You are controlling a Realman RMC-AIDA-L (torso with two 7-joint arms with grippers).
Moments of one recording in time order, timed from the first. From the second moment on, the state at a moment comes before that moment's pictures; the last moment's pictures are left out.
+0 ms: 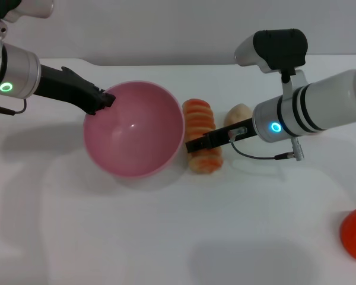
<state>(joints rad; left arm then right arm) -0.67 -2.04 1.04 1.10 2.39 1.34 -2.12 0.79 2.08 -1.60 -0.71 -2.13 -0.83 2.69</state>
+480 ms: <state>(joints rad) -0.67 -2.04 1.04 1.10 2.39 1.33 -2.12 0.76 2.08 -1.62 -0.78 -2.14 -0.82 2.68</state>
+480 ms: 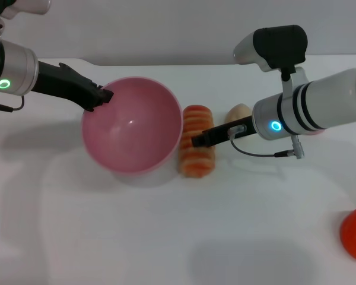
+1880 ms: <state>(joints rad) -0.64 -2.04 1.04 1.13 2.39 1.35 -2.12 0.75 2.08 -1.62 -0.77 -2.14 -0.88 2.69</state>
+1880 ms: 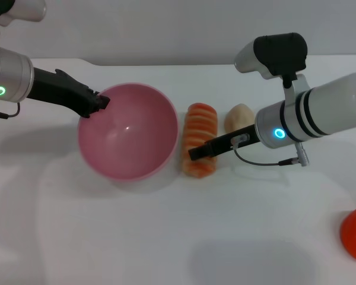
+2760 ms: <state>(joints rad) -0.63 -2.05 1.04 1.14 2.39 1.36 -2.12 0.75 2.08 -1.63 -0.76 -2.14 -0.86 2.69</state>
